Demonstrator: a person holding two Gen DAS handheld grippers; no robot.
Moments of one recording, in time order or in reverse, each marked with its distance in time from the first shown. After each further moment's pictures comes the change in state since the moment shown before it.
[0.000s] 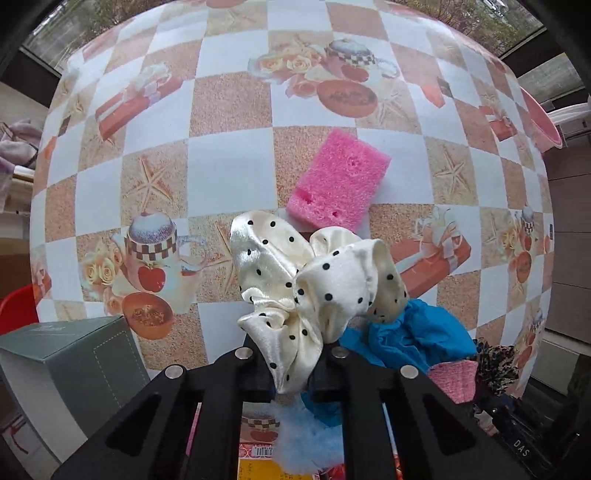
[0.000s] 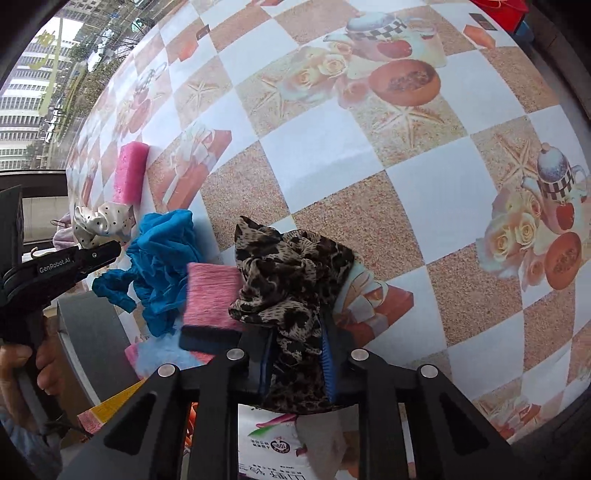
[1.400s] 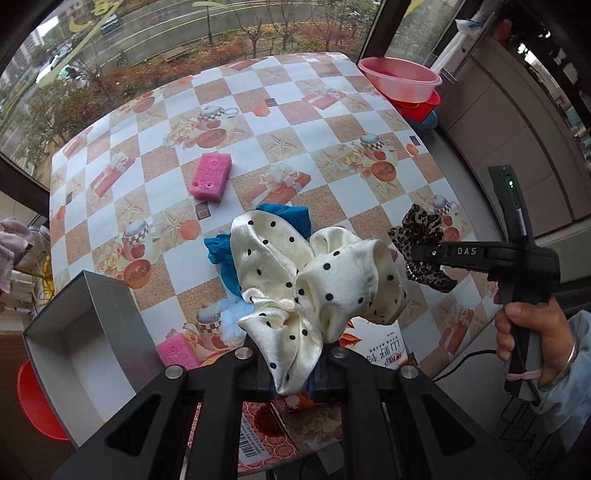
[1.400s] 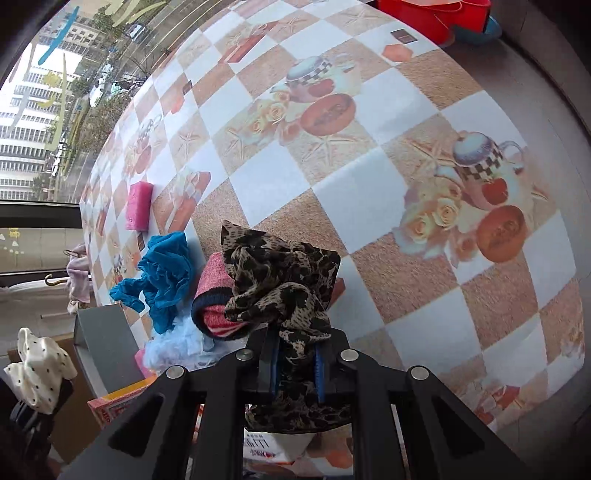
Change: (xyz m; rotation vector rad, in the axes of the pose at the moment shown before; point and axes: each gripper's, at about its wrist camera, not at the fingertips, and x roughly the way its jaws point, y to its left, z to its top) left arm -0.120 -0.071 -0.155 0.384 -0.200 -0.083; right arm -0.047 -0.050 -0.025 0.081 -0.122 0.048
